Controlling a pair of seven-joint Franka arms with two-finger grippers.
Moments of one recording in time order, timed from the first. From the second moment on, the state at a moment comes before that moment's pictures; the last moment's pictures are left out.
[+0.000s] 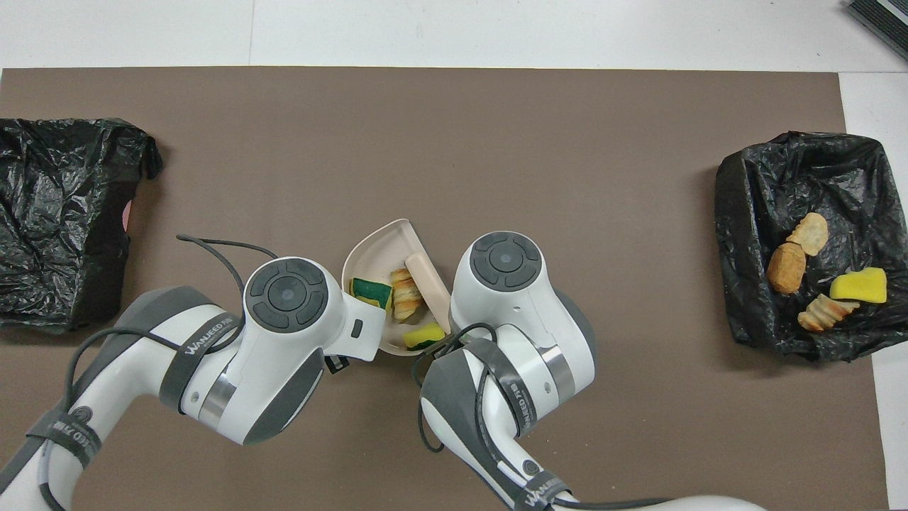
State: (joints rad) left arm -0.56 0.02 0.01 -2.16 0.09 2.04 0.52; right arm 0.59 0.26 0.04 -1.89 0.23 1.95 0.03
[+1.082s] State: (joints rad) left arm -0.25 0.03 0.02 -2.00 0.09 2.03 1.14; right arm 0.50 0.07 0.03 -1.90 0.21 1.69 0.19
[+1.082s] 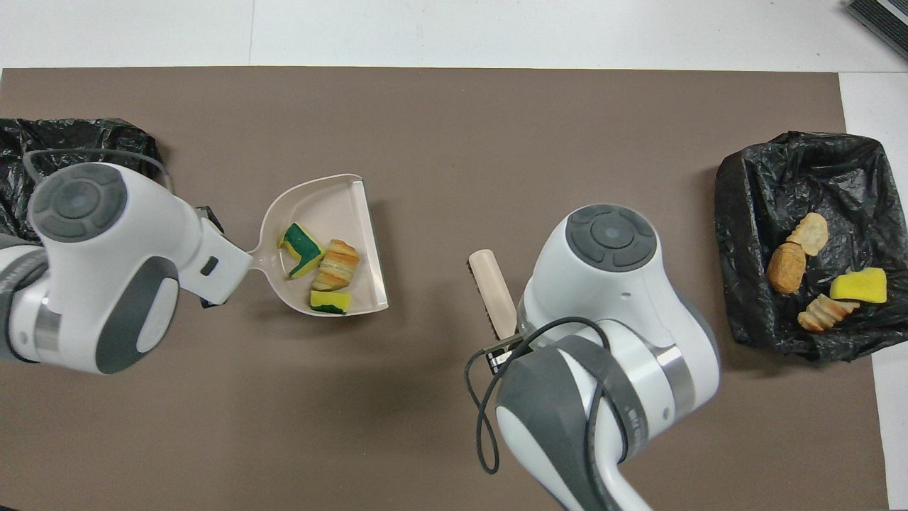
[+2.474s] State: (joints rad) left arm 0.33 0.26 0.02 -1.50 0.56 2.03 1.73; right arm 0.84 0.09 0.03 -2.10 0.21 2.01 0.77
